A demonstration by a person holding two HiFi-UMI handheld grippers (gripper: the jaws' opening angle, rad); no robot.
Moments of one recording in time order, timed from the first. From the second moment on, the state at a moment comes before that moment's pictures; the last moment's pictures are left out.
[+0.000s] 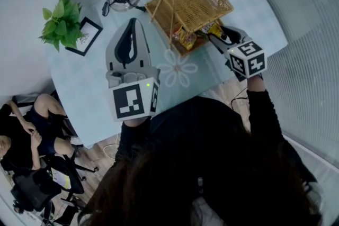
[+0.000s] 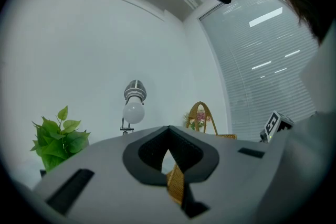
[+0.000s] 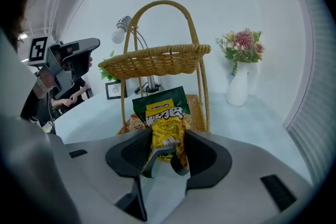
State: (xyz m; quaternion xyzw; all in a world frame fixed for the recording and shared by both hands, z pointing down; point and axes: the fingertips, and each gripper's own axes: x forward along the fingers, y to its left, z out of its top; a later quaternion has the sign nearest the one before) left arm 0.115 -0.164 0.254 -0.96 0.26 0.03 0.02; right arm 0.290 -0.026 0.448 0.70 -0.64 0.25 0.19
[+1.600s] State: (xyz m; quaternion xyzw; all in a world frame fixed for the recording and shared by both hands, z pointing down) left arm 0.125 -0.174 0.261 -0.96 0.27 0.01 0.02; right arm 0.315 -0.050 0.452 0.72 -0.62 0.25 0.19
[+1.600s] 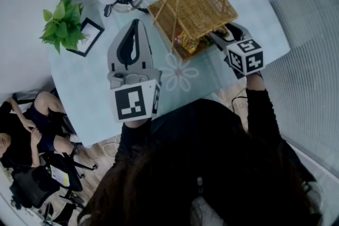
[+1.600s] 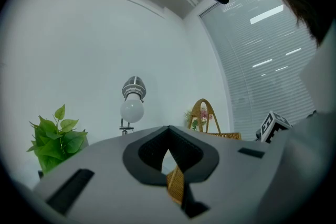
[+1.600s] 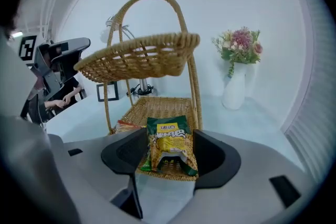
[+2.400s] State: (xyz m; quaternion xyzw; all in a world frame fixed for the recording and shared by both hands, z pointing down) left arm 0.129 -0.143 0.254 -0.98 0.21 0.02 0.03; right arm 0.273 -0.019 0.305 0.80 -0.60 0.07 0.06
